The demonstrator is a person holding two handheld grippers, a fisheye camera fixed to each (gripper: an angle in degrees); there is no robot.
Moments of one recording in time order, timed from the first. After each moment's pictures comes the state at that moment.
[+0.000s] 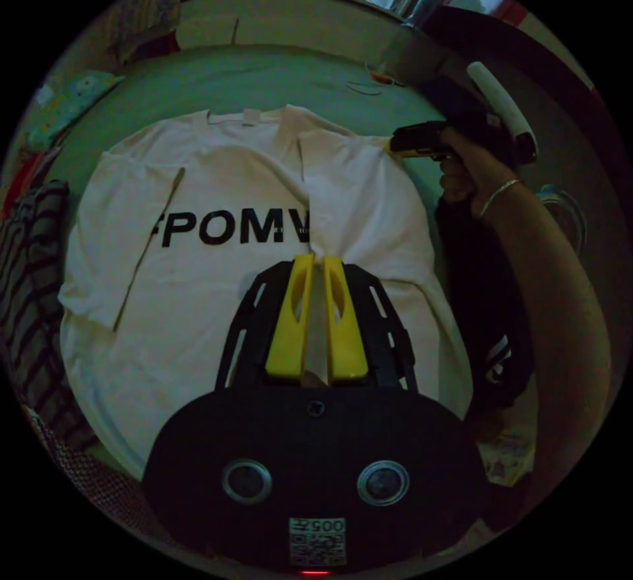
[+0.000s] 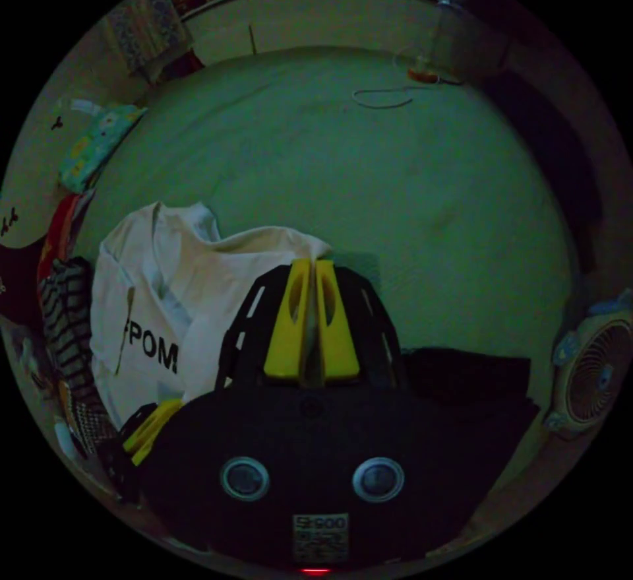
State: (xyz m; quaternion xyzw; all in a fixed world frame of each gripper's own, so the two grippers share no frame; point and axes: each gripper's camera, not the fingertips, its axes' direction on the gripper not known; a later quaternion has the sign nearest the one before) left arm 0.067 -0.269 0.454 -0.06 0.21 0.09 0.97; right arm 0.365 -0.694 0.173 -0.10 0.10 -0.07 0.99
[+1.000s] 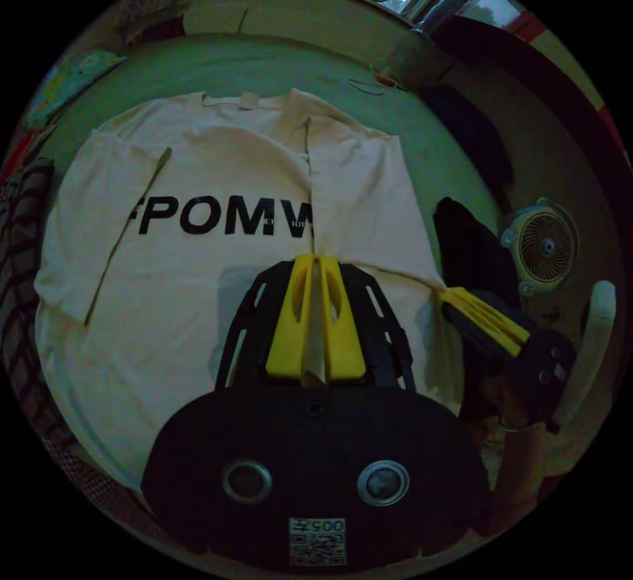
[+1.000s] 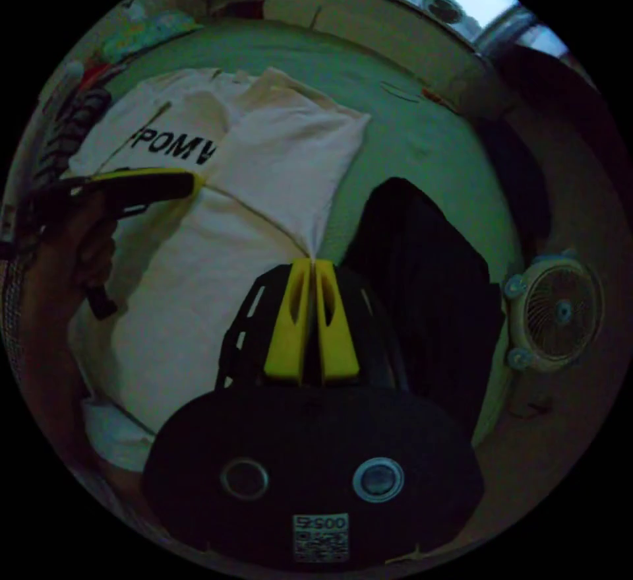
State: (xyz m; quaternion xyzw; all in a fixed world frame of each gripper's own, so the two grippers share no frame) left arm -0.032 -0.199 0.378 -0.07 0.23 0.08 0.97; right arm 0.272 -0.348 0.026 -0.11 0.18 -0.19 0.96
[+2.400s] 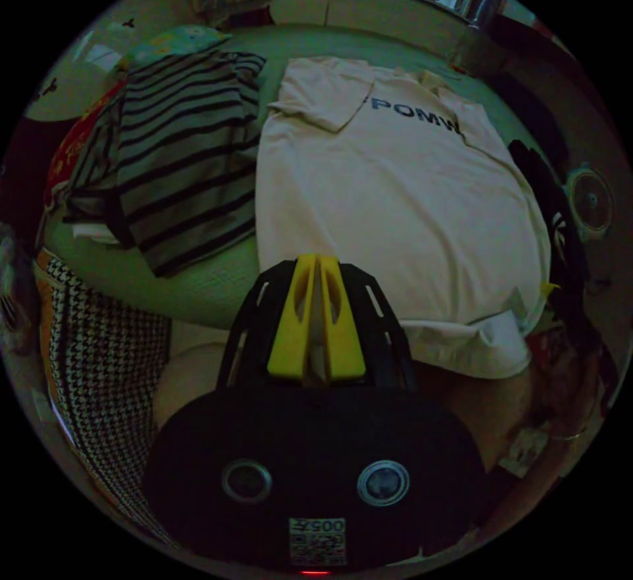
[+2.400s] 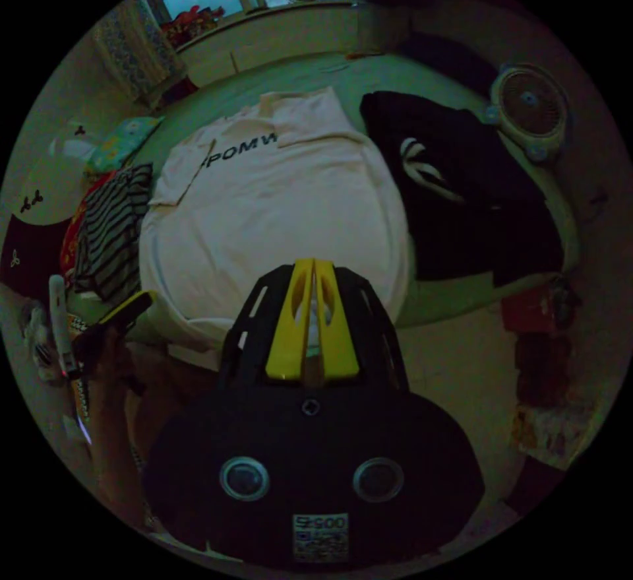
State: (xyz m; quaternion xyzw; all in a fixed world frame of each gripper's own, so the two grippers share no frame) left arm -0.436 0.144 0.104 -0.08 0.04 0.05 0.99; right arm 0.245 0.121 -0.229 -0.05 0.10 0.05 0.99
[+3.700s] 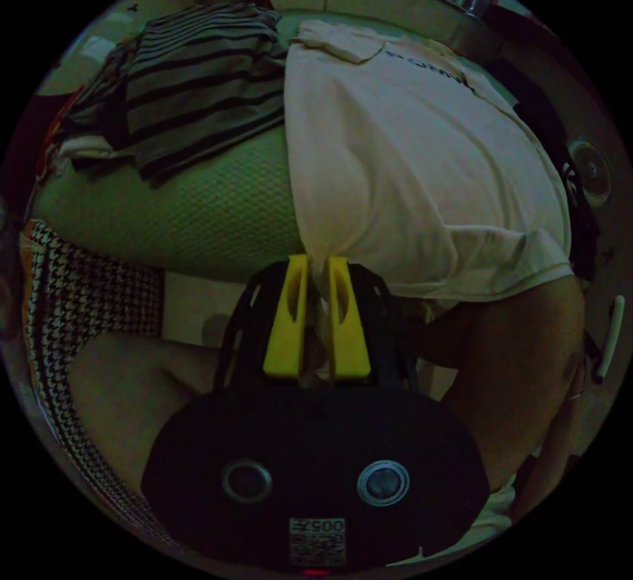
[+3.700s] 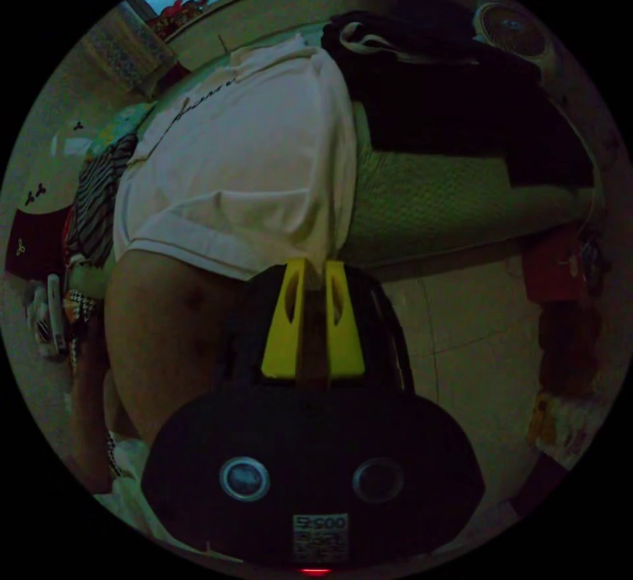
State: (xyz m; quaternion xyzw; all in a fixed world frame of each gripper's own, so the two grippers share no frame) left arm -0.652 0.276 0.076 -0.11 0.07 0.06 0.99; right arm 0.344 0.295 -0.284 -0.09 0.04 0.08 0.99
